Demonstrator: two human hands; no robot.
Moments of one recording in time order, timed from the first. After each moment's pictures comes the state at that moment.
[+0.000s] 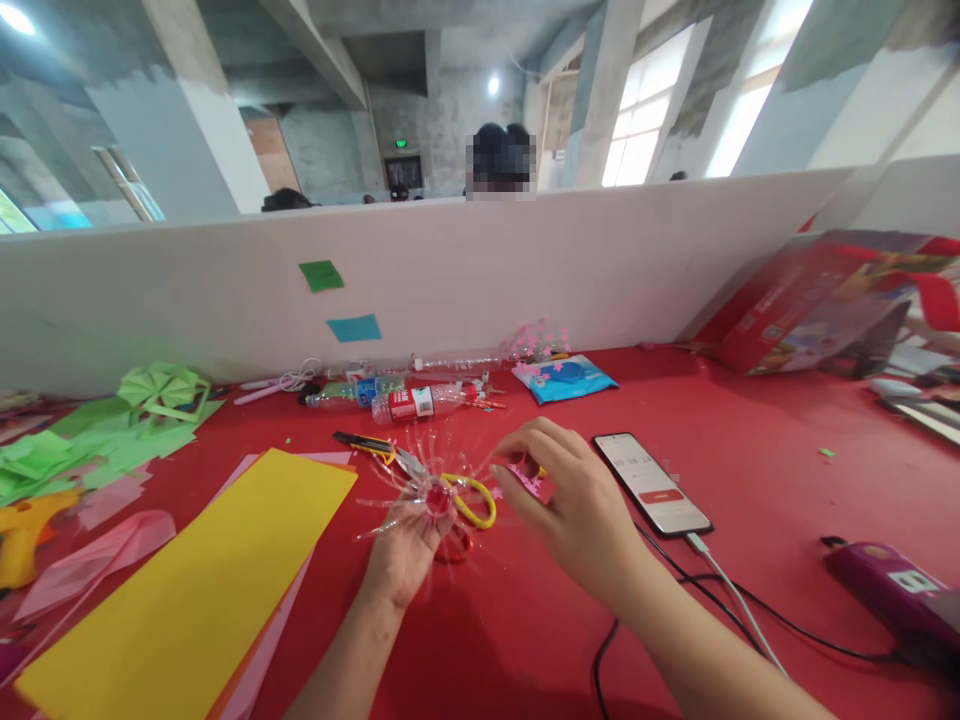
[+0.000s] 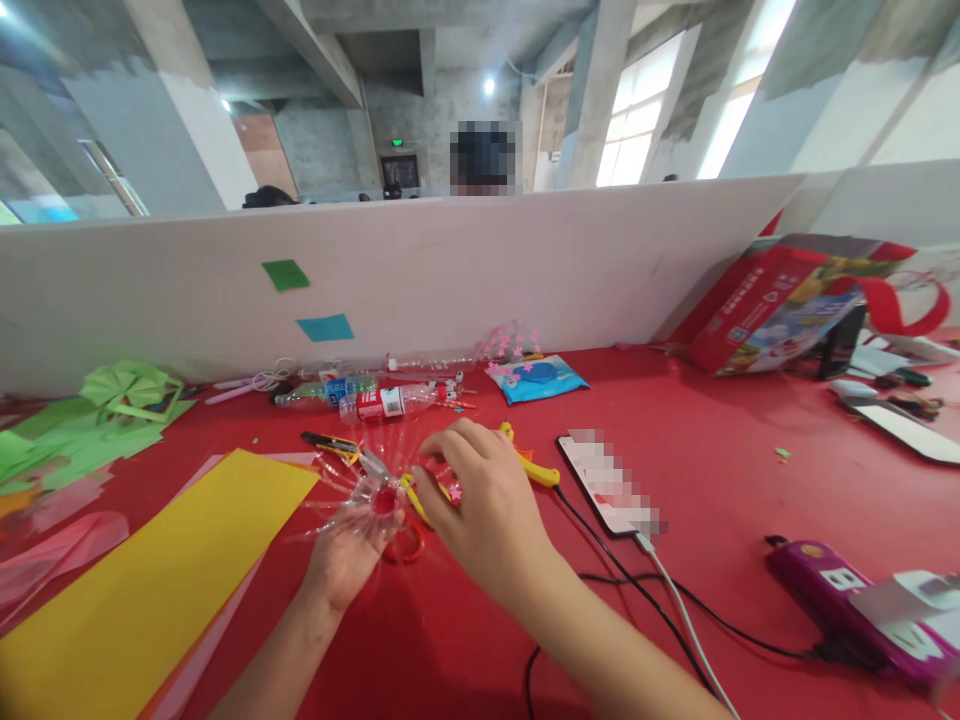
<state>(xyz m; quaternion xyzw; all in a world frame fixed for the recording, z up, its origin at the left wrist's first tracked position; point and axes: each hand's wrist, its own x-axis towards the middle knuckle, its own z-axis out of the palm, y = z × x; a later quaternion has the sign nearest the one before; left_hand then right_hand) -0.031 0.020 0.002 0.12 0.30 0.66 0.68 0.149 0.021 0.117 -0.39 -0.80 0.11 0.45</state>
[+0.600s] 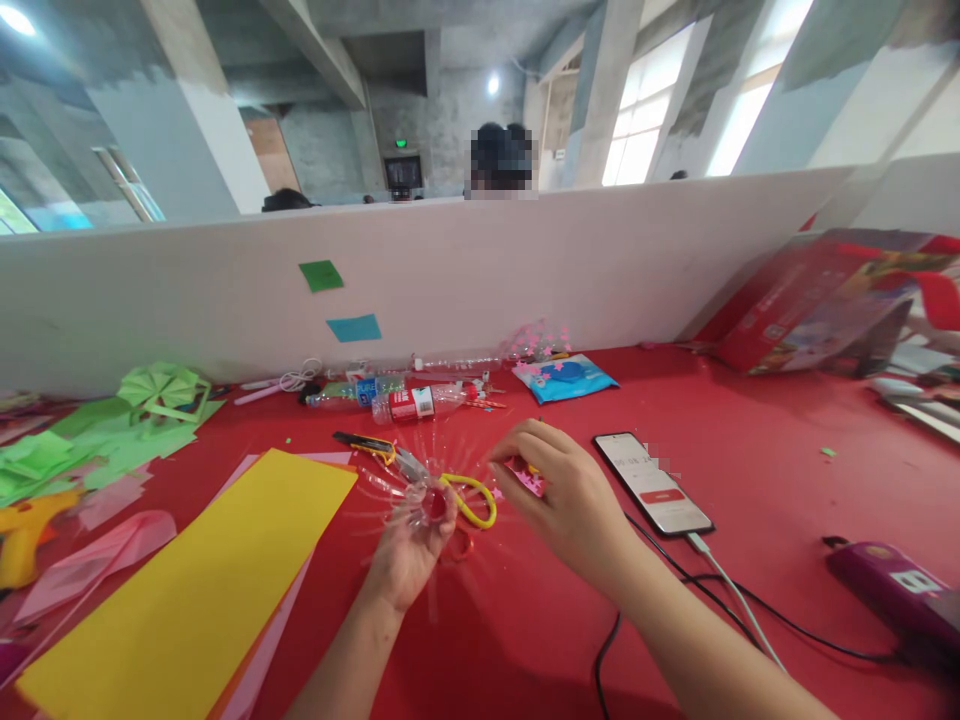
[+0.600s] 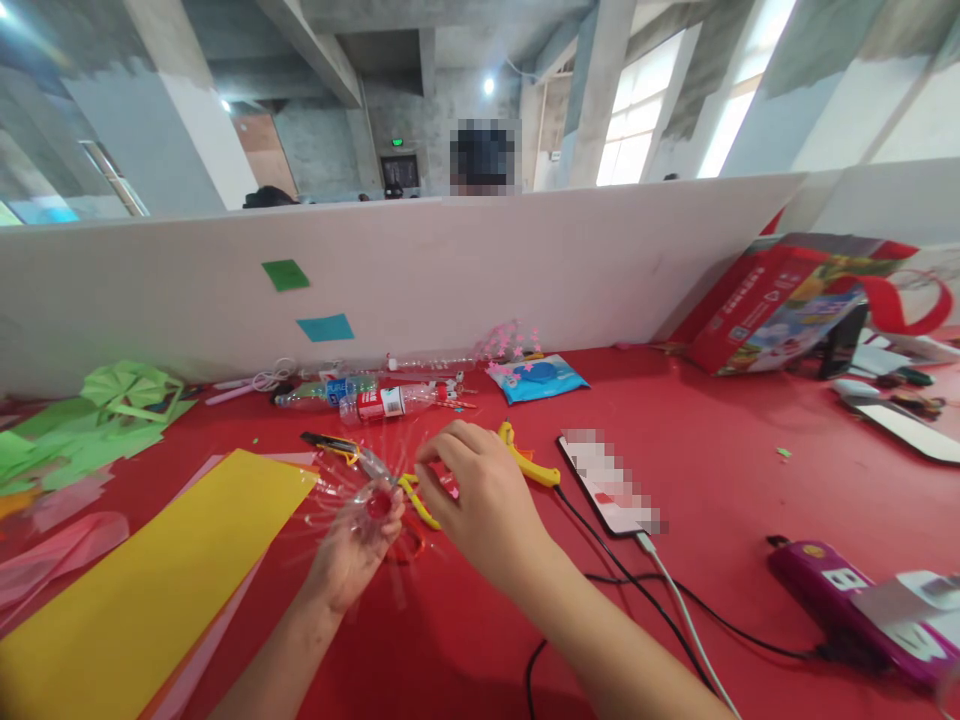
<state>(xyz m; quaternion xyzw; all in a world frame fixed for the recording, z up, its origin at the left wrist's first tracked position) -0.029 0.021 0.000 0.14 0.29 0.64 0.70 0.150 0.032 0.111 -0.36 -0.81 0.12 0.44</state>
